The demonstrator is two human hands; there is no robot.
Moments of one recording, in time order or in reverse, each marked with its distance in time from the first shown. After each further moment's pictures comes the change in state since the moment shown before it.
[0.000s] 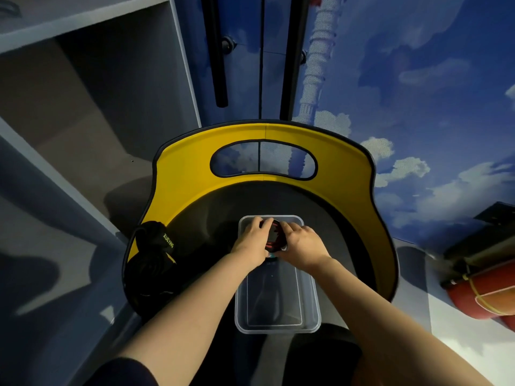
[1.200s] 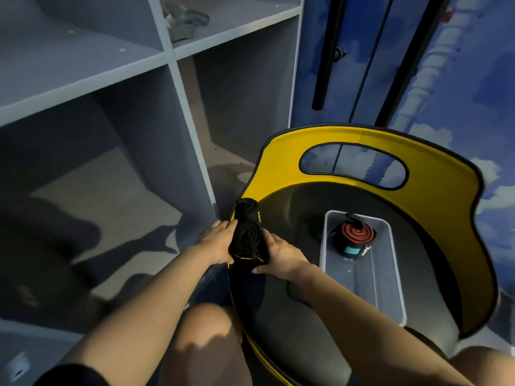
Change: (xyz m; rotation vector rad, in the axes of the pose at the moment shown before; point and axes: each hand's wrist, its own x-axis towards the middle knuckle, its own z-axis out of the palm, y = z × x) left_hand -0.148 -0.202 -0.067 0.187 -0.062 -0.260; right_hand 0.000 -0.214 0.024 0.303 -0.321 -0.203
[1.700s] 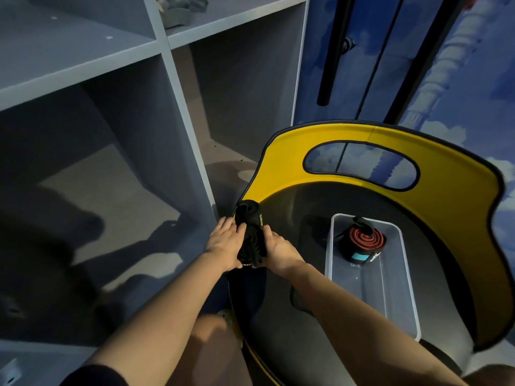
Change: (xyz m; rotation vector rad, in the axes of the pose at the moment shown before) left_hand 0.027 0.012 0.011 0.312 0.099 0.029; right_hand 0.035 0.000 0.007 0.083 0.088 0.004
